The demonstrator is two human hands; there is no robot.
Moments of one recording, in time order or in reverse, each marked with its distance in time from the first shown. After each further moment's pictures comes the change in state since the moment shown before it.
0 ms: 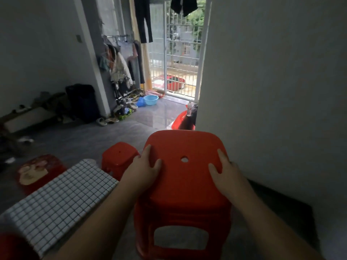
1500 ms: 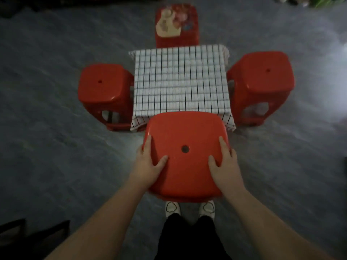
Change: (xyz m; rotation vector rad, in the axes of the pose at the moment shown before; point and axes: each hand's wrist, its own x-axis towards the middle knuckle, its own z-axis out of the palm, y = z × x) left_hand 0.028 -0.410 0.140 -0.339 0.352 -1.065; right_hand 0.146 -0.120 0.526 -0.027 -0.949 -0.466
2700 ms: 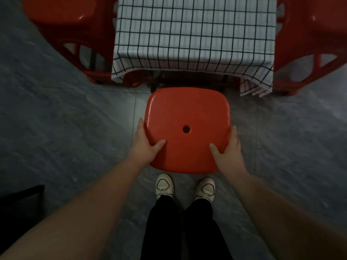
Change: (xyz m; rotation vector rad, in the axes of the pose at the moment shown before) left_hand 0.100 -0.179 0.167 -0.211 -0.061 -0.296; right_hand 0.101 0.185 0.159 0.014 -0.148 0.127
